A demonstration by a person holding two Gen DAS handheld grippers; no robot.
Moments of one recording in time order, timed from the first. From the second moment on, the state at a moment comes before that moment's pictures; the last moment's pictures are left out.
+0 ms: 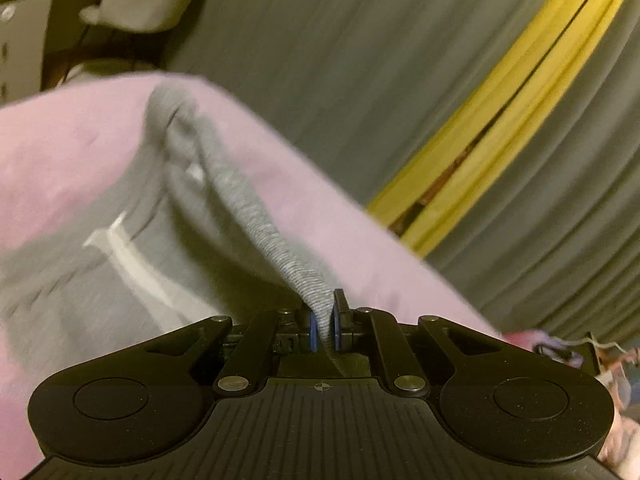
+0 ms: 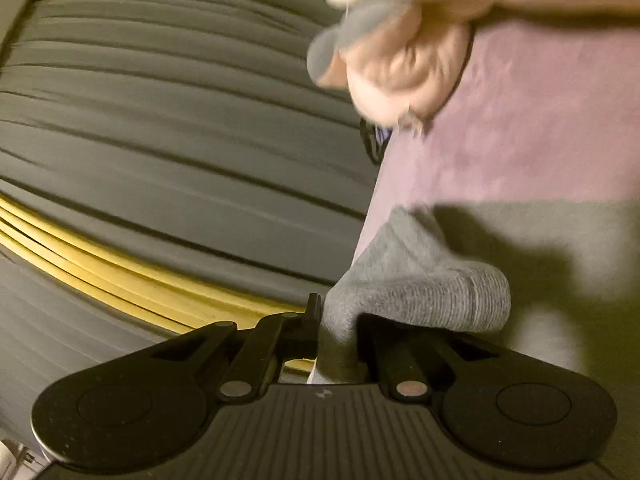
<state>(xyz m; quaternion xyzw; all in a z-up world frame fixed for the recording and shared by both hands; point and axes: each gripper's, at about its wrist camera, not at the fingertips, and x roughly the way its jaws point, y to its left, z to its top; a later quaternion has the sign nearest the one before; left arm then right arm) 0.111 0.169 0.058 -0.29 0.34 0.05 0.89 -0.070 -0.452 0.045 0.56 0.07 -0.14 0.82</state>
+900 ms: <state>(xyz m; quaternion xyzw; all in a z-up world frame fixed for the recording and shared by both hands) 0.023 0.216 0.003 -0.30 0.33 0.14 0.88 -0.078 -0.410 0.091 0.21 0.25 -0.24 0.91</state>
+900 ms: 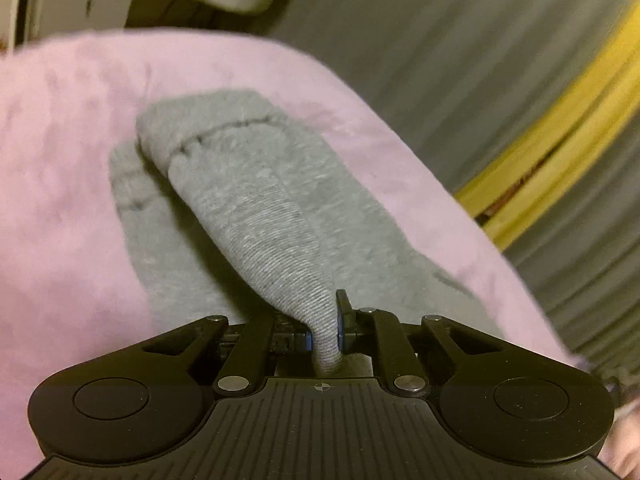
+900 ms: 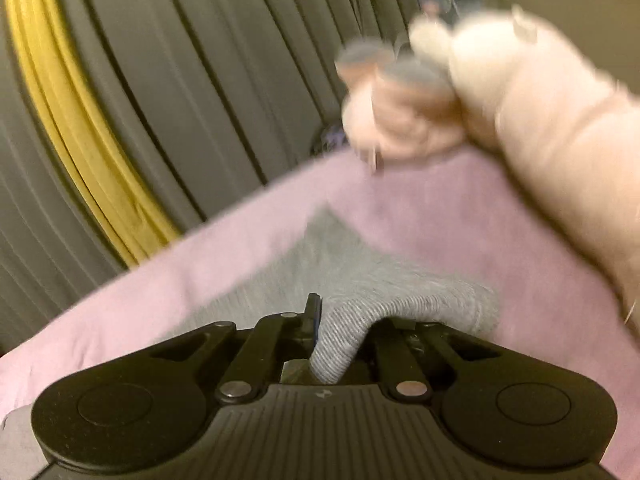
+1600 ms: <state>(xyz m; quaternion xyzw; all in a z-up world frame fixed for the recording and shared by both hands) 0.076 0.020 0.002 -0.01 0.31 0.01 0.95 0.021 -0.231 0.045 0.01 0.32 -0.01 0.95</state>
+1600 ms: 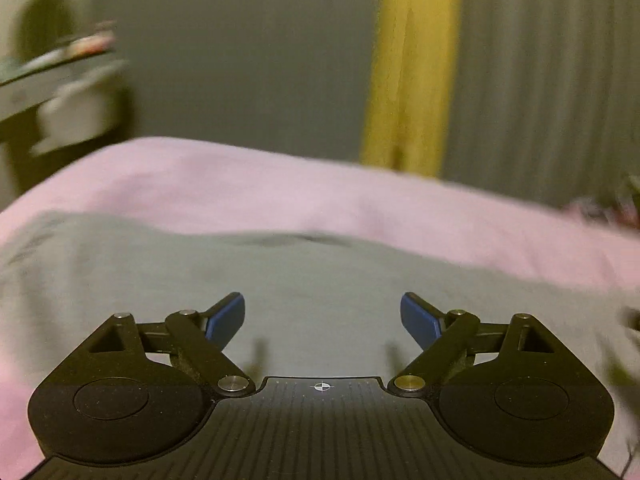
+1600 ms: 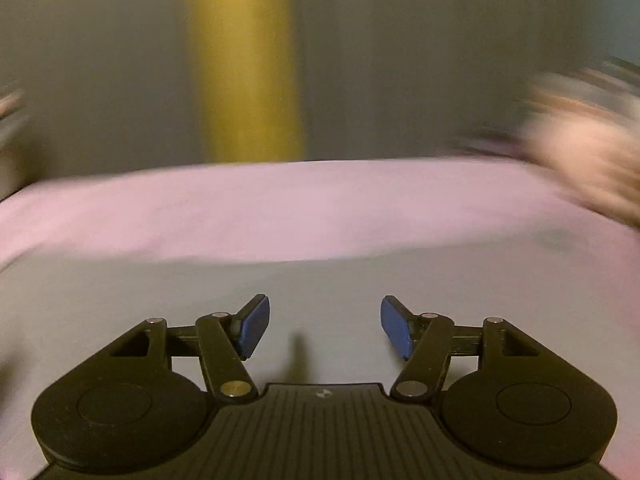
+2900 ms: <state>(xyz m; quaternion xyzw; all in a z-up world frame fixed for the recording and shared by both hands) 0.085 0.119 -0.028 -0.04 0.30 0.35 0.89 0.022 -0.344 -0.006 0.02 0.37 -0.07 0.92</state>
